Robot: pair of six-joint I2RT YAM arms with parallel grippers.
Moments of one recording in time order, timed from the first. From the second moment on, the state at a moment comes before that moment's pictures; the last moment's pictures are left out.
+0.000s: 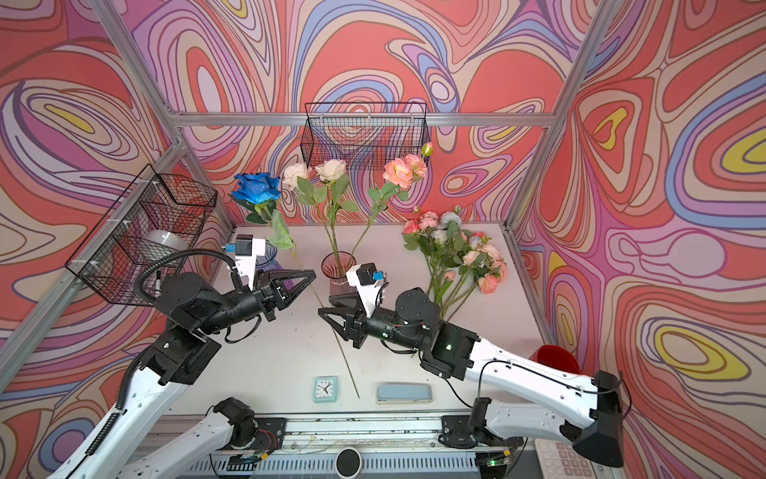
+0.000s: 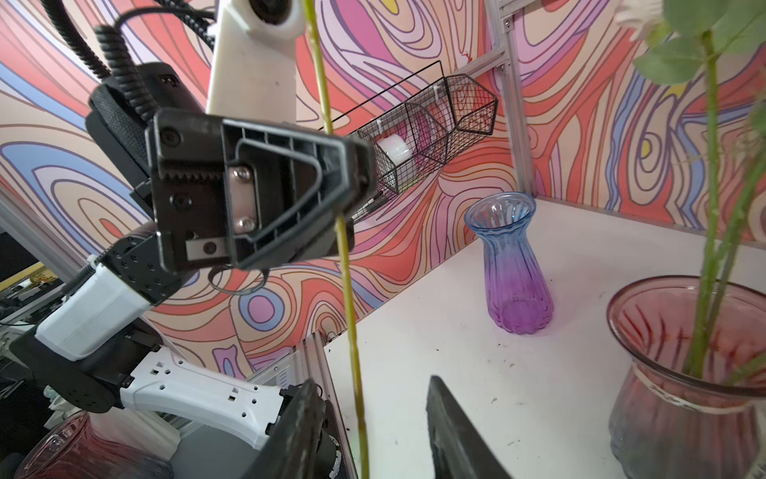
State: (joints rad) left arm -0.48 0.82 1.05 -0.11 0.62 -0.57; right arm 1.07 1.06 0.97 0.09 -0.11 0.40
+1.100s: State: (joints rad) left arm -0.48 1.27 1.57 -0.17 -0.03 0.03; right arm 1.07 0.84 0.91 -0.03 0.09 0.37
